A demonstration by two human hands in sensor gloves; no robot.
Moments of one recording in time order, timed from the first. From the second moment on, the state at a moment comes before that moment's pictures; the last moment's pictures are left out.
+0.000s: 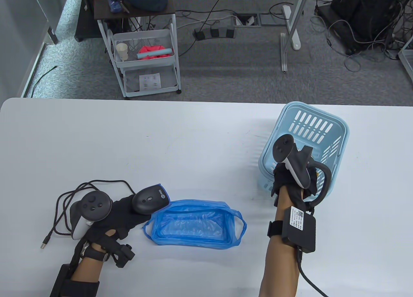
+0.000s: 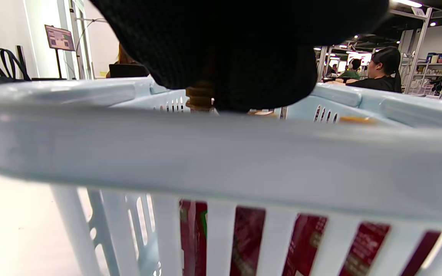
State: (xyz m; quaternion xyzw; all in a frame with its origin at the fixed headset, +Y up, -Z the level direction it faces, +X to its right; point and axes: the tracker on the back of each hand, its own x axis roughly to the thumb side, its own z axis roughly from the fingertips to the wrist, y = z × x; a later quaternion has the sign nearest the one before) left_hand -0.271 -0.734 -0.212 -0.11 -0.09 0.42 0.90; right_hand 0.187 -0.621 -0.308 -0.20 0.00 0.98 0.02
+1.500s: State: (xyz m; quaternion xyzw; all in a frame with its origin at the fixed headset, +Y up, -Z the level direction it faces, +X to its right) left_hand -0.271 -0.735 -0.213 -0.10 -0.10 0.41 0.90; right_hand 0.134 -0.496 -0.217 -0.02 -0.15 0.99 0.07
